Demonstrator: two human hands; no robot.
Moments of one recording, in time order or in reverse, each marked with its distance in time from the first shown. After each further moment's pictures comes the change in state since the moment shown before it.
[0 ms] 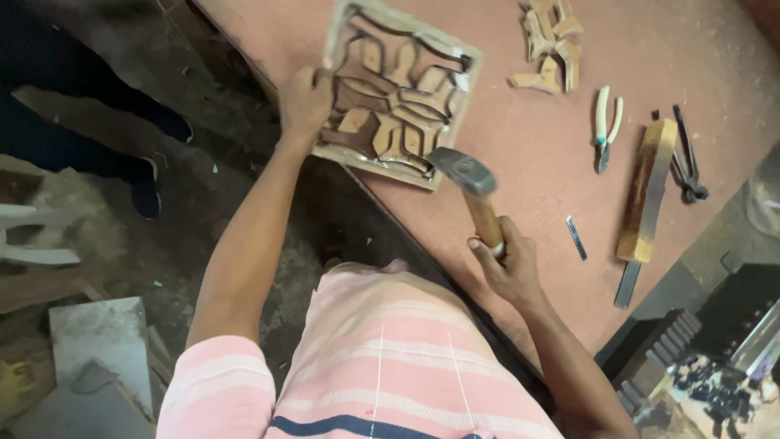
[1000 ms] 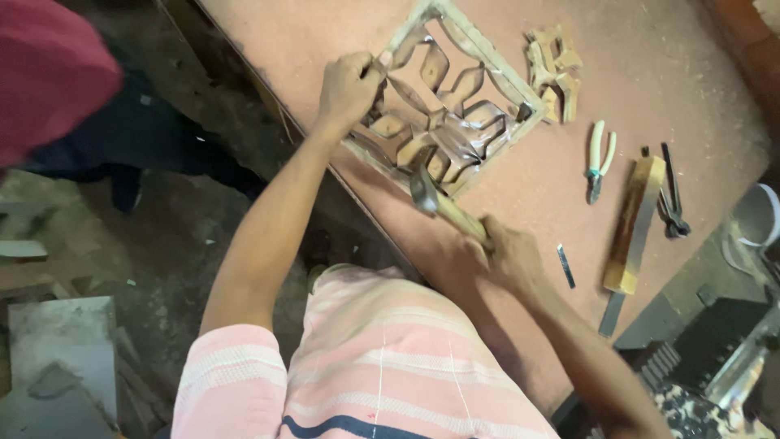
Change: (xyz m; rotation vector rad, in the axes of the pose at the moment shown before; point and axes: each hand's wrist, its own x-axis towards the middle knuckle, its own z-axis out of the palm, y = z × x) left_hand 0.039 0.050 0.032 -0.351 -0.207 -0.022; right_hand 0.066 0.040 -0.009 -0.514 -0.233 -0.149
